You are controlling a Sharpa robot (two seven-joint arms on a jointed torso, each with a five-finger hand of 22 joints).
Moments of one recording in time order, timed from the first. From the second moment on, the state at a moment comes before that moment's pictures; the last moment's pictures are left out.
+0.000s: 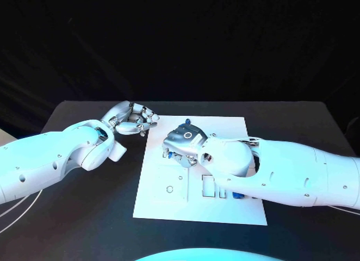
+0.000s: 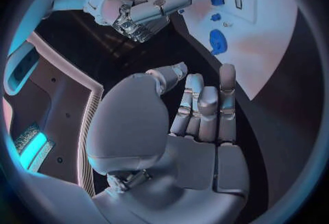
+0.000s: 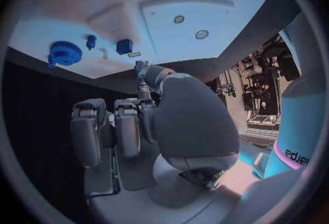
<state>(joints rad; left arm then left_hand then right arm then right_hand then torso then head) 1.18 -0.90 -0.02 1.47 -0.64 -0.29 0.25 1.34 -0.24 0.68 0.07 0.06 0.90 0.16 0.27 0.39 0.77 0.09 1.05 0.37 1.19 0.03 1.38 0.96 0.18 0.94 0.13 1.05 0.70 1.24 -0.54 -0.16 1.62 -2.00 -0.21 -0.28 1.39 -0.13 0.58 0.06 0.05 1.07 0.09 0.29 0.28 1.47 0.02 1.49 1.31 1.47 -0.05 1.57 1.31 0.01 1.46 0.05 1.57 1.31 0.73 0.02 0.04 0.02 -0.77</state>
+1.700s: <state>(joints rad) 1.20 -0.88 -0.02 1.42 -0.63 -0.29 0.25 1.35 -0.24 0.67 0.07 0.06 0.90 0.17 0.27 0.40 0.76 0.09 1.05 0.36 1.19 0.03 1.38 0.96 0.18 0.95 0.13 1.05 0.70 1.25 -0.43 -0.20 1.50 -2.02 -0.16 -0.28 1.39 -0.14 0.56 0.05 0.05 1.06 0.09 0.29 0.31 1.47 0.02 1.49 1.31 1.46 -0.06 1.57 1.31 0.01 1.47 0.04 1.57 1.31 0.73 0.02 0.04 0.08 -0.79</state>
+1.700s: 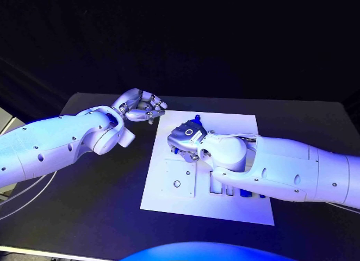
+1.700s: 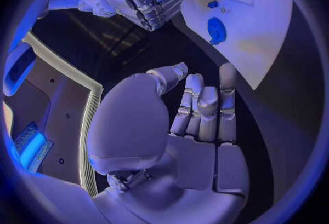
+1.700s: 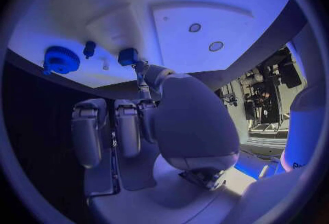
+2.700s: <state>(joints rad) 1.20 -0.88 -0.02 1.42 -0.63 -0.29 0.25 1.35 -0.24 0.67 0.07 0.06 0.90 0.17 0.27 0.40 0.76 0.09 1.05 0.36 1.19 0.03 1.38 0.96 0.18 0.95 0.13 1.05 0.70 1.25 -0.43 -0.21 1.49 -2.02 -0.16 -0.28 1.37 -0.17 0.55 0.05 0.05 1.00 0.10 0.27 0.29 1.47 0.02 1.47 1.31 1.46 -0.06 1.57 1.31 0.01 1.47 0.04 1.57 1.31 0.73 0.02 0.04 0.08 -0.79</state>
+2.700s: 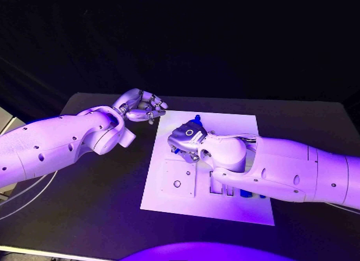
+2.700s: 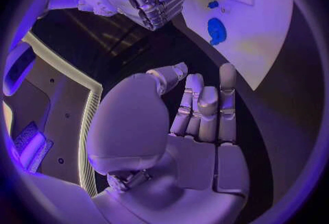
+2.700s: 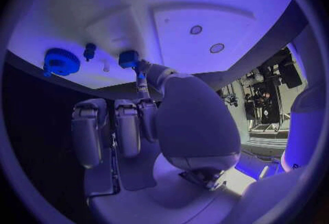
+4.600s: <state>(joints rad) 1.20 -0.88 -0.02 1.42 -0.63 -0.29 0.24 1.35 -0.24 0.67 0.07 0.06 0.90 0.17 0.27 0.40 0.76 0.09 1.05 0.36 1.19 0.03 1.38 0.96 0.18 0.95 0.13 1.05 0.70 1.25 -0.44 -0.21 1.49 -2.01 -0.19 -0.29 1.37 -0.19 0.55 0.06 0.05 0.96 0.09 0.24 0.27 1.47 0.02 1.47 1.31 1.46 -0.06 1.57 1.31 0.01 1.47 0.04 1.57 1.31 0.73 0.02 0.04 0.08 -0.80</state>
